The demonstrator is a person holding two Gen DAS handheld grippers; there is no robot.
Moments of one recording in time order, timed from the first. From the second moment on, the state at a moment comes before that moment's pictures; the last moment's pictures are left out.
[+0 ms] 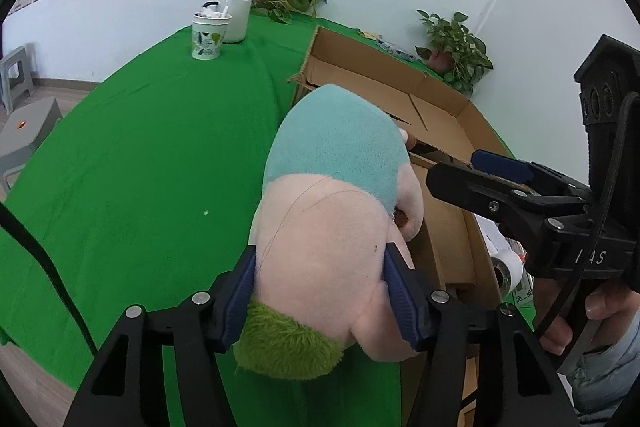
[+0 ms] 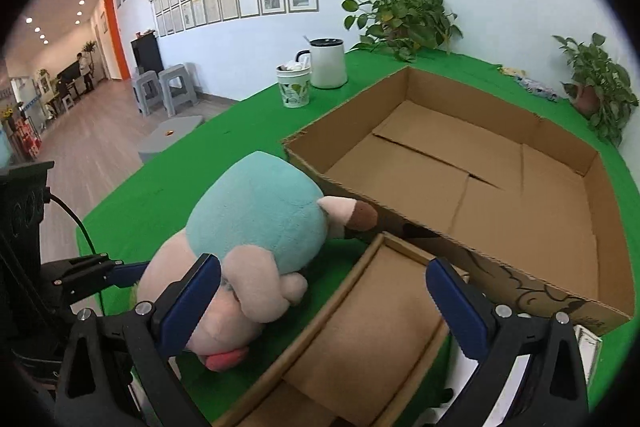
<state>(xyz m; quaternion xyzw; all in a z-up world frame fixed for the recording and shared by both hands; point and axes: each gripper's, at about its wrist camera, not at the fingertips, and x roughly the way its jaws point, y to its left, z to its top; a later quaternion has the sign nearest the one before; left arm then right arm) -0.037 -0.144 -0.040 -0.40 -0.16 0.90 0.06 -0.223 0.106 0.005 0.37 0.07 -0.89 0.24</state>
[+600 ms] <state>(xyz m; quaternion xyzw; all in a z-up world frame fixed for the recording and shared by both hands) 0.026 -0.173 -0.037 -0.40 -0.19 0.90 0.01 -0.222 -0.008 -0.034 0.54 -0.03 -0.78 0.32</state>
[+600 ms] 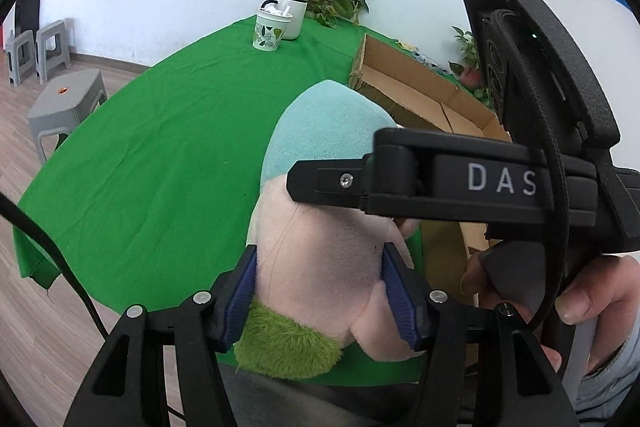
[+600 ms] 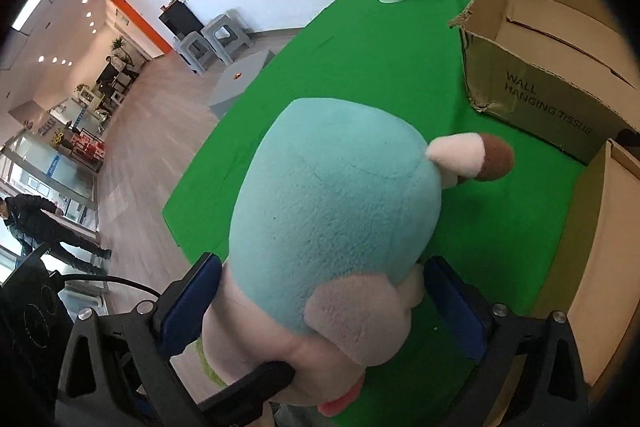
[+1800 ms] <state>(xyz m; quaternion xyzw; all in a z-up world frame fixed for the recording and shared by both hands) -0.079 -0.047 0.057 -0.35 -0.08 0.93 0.11 -0.222 0.097 0.048 0.41 -0.06 -0.89 0.21</state>
